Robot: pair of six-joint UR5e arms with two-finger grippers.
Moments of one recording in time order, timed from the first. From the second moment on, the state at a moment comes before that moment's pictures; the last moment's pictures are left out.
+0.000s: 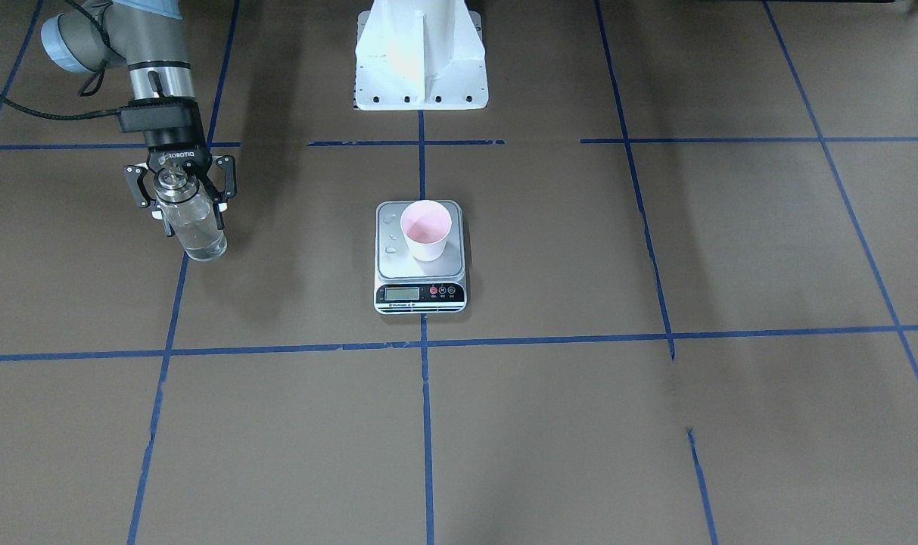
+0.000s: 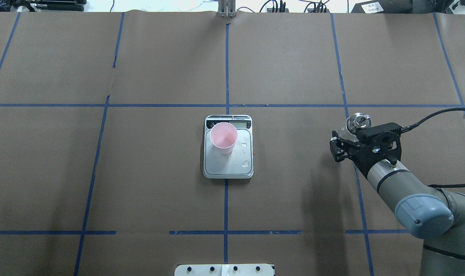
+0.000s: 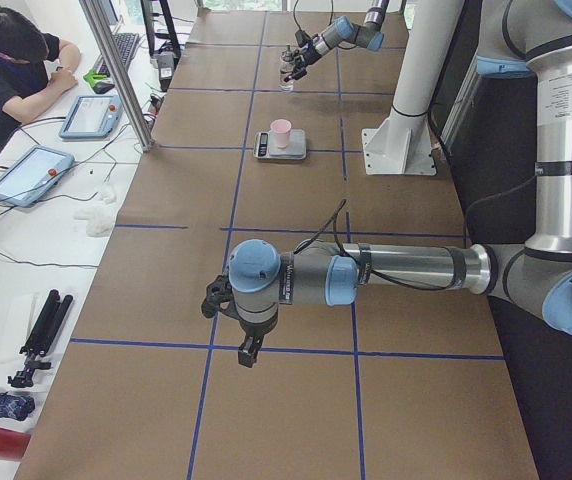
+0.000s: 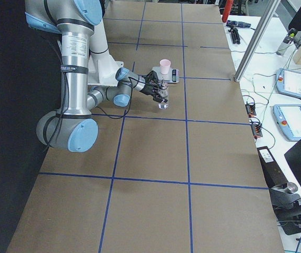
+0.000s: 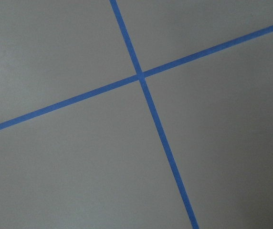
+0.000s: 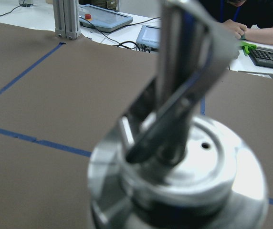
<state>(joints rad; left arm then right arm) -1.63 -1.45 -1.71 -1.56 -2.34 0.33 0.33 -1.62 1.97 -0.84 0.93 0.96</state>
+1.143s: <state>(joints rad) -1.64 -1.45 -1.71 -1.56 -2.35 0.33 0.34 -1.09 1.88 -1.62 0.79 0.76</state>
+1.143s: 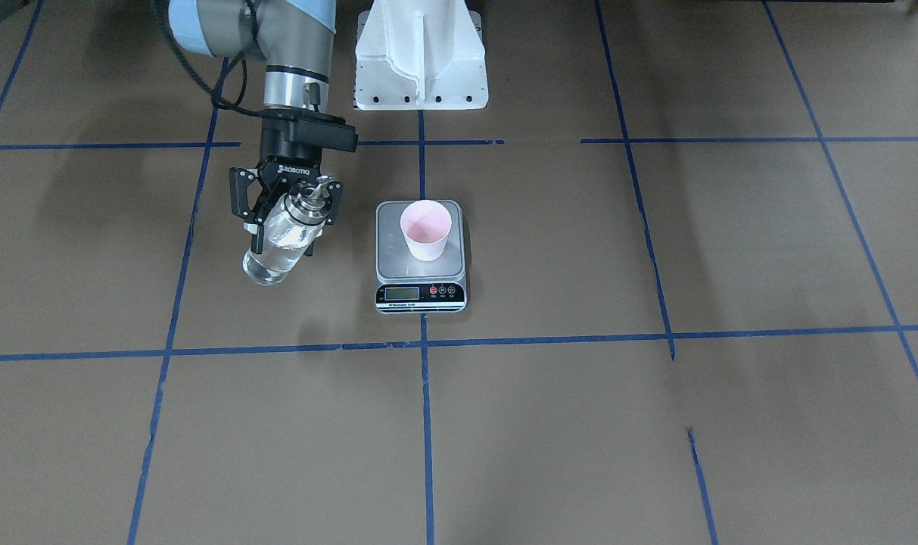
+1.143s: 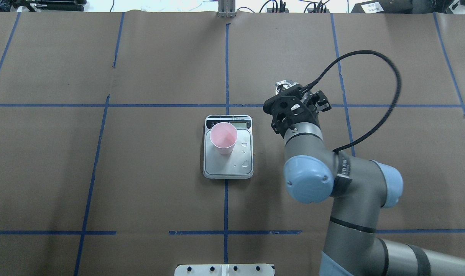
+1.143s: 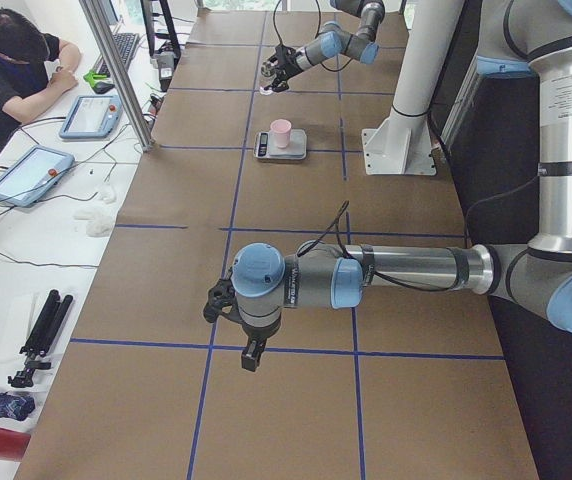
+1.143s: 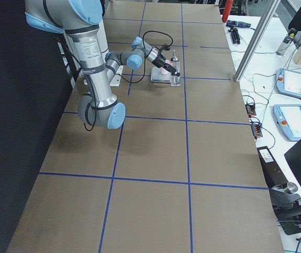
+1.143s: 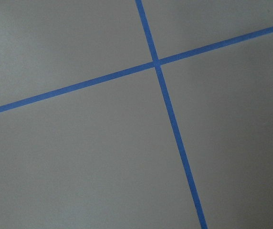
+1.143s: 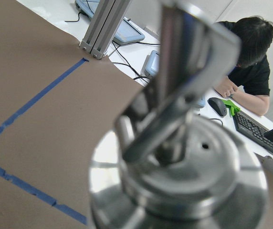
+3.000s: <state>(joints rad) -1.64 -1.45 -1.70 -1.56 -2.35 0.33 0.24 -0.99 1.69 -2.04 0.29 0.39</state>
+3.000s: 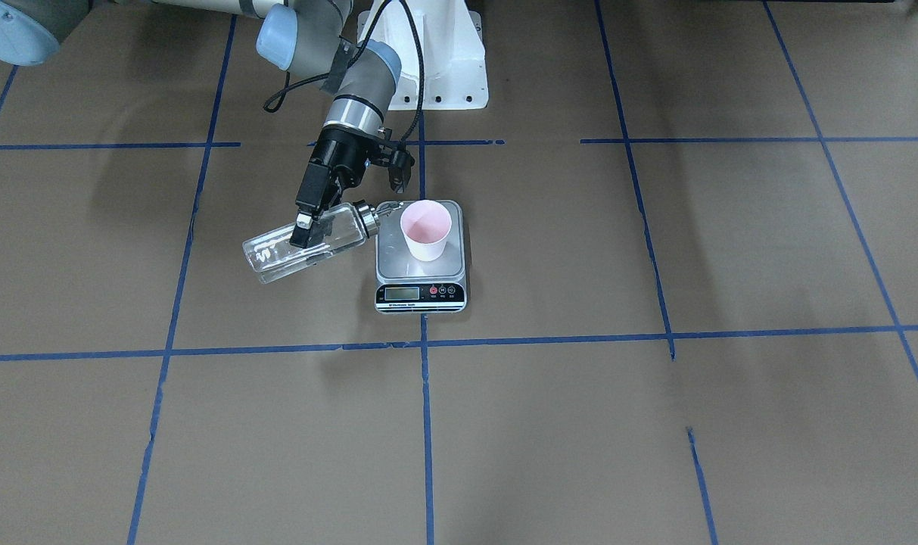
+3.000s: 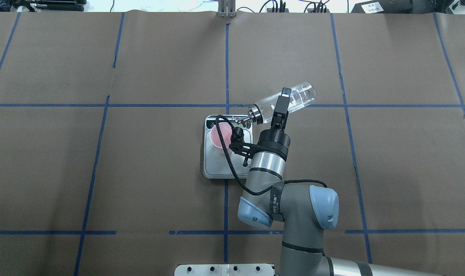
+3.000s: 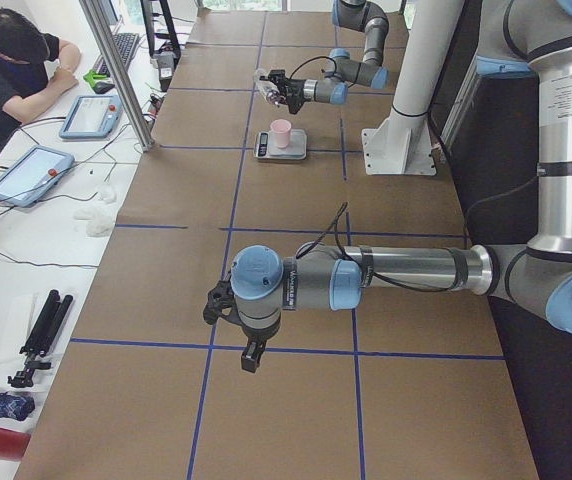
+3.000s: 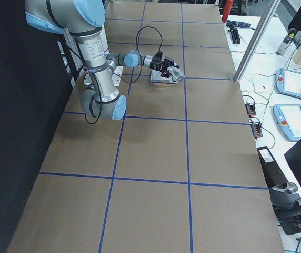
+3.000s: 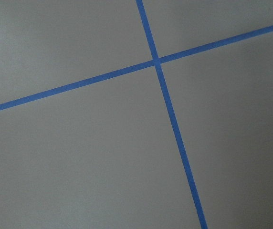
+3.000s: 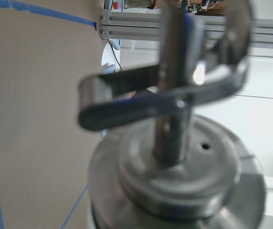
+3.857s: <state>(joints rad) -1.64 -1.46 -1.70 -1.56 -2.35 0.33 0.24 -0.99 1.69 -2.04 0.25 0.34</state>
